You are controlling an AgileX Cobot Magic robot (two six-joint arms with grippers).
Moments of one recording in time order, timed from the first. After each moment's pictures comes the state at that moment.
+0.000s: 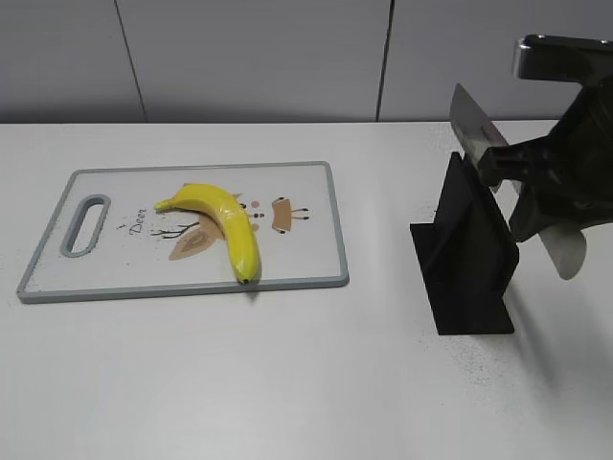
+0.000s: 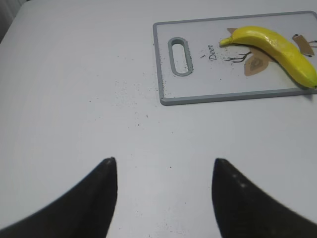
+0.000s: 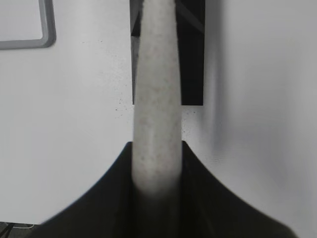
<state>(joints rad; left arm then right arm) 0.03 0.06 -0.50 -0.14 1.10 0.19 0.40 1.45 -1.04 0.06 0.93 0.41</state>
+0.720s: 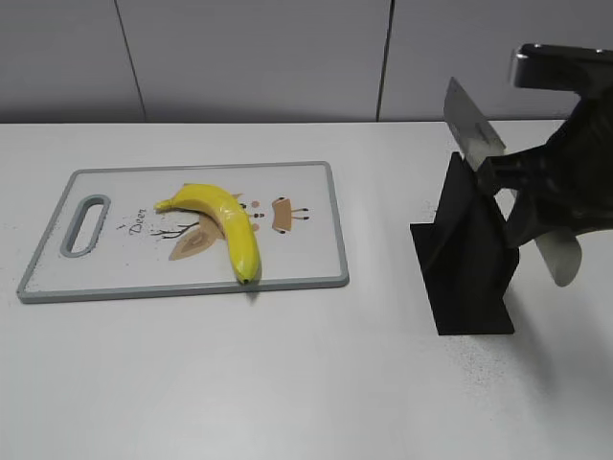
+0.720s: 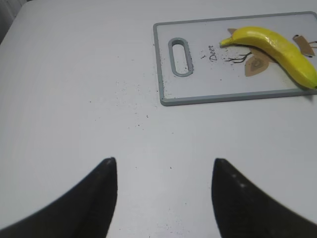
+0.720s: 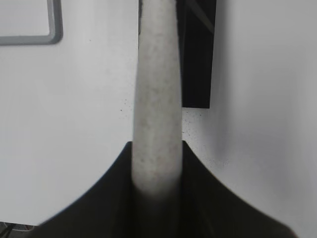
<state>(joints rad) 0.03 0.06 -0.50 -0.14 1.10 0.19 0.40 1.43 -1.00 0.07 0.88 0.38</state>
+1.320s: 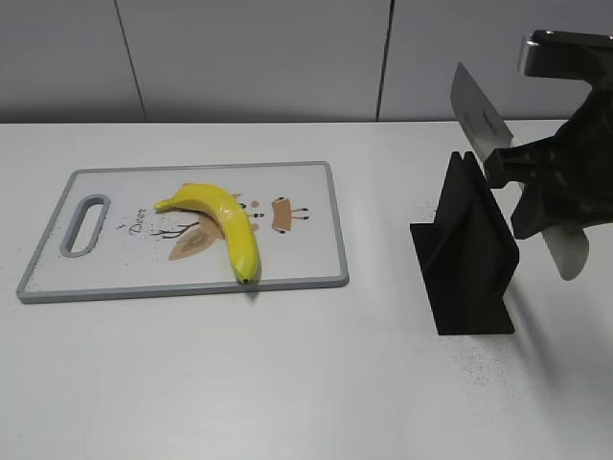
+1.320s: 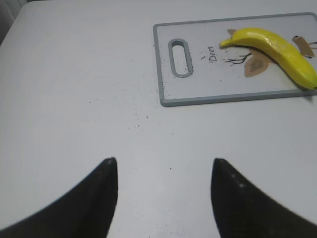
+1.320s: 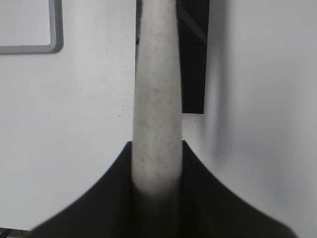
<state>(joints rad) 0.03 0.06 -0.50 -0.14 1.09 0.19 0.40 1.41 -1.00 0.04 0.87 0.40</state>
